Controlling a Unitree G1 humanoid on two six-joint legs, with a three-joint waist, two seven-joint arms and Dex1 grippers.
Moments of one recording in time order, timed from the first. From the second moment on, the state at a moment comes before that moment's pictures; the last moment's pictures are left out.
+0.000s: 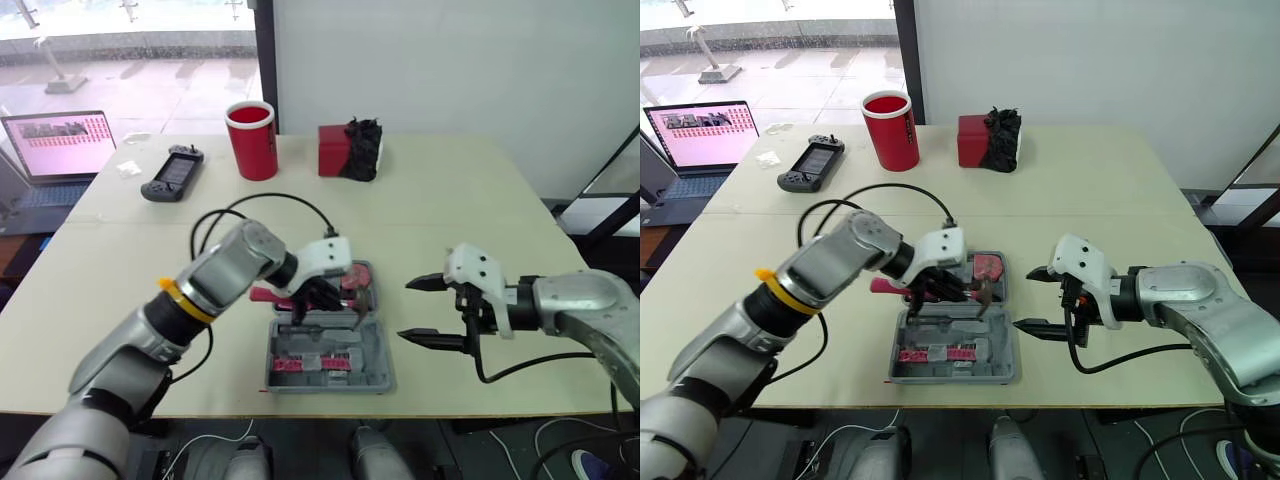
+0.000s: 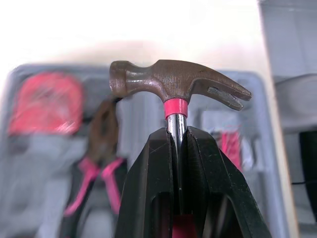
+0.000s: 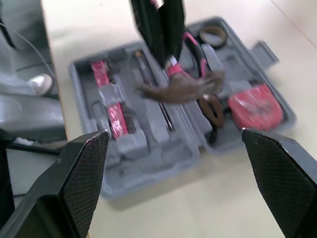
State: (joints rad) left arm -0.94 0.49 -0.63 -0.03 -0.15 0.84 -1.20; right arm -0.26 -1.01 -0.08 -0.56 0.57 0.83 0.99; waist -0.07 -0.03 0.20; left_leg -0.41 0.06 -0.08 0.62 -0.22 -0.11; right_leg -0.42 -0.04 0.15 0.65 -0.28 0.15
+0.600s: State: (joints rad) left arm -0.88 0.41 -0.73 0.07 -0.01 0.78 -1.11; right arm -0.22 -1.03 -0.10 -0.58 0.58 0.91 0.93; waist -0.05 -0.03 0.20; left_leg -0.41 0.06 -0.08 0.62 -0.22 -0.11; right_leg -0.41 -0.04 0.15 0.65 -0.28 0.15
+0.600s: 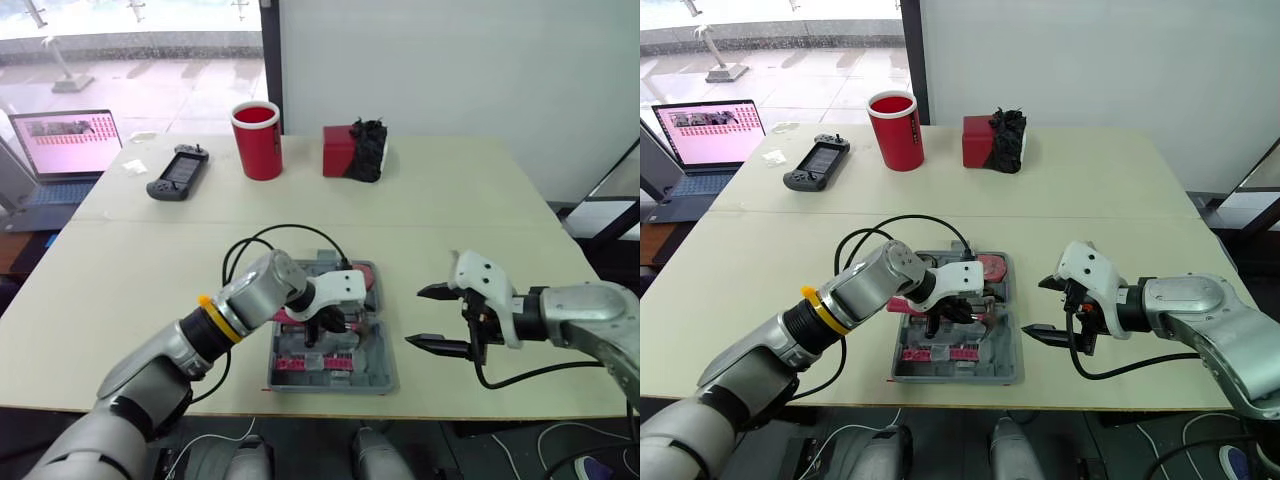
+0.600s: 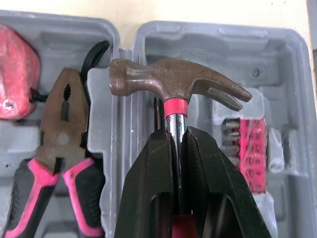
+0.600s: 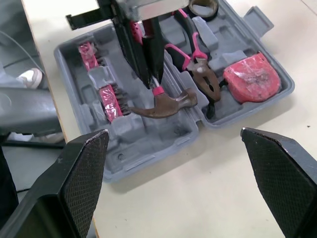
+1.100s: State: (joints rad) left arm -0.86 0.38 -0.72 0.01 -0.02 0.84 -1.09; right arm -0.22 -1.03 -0.09 -0.58 0.57 0.90 0.93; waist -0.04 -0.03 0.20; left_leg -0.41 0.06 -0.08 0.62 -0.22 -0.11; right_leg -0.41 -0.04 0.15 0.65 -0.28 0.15
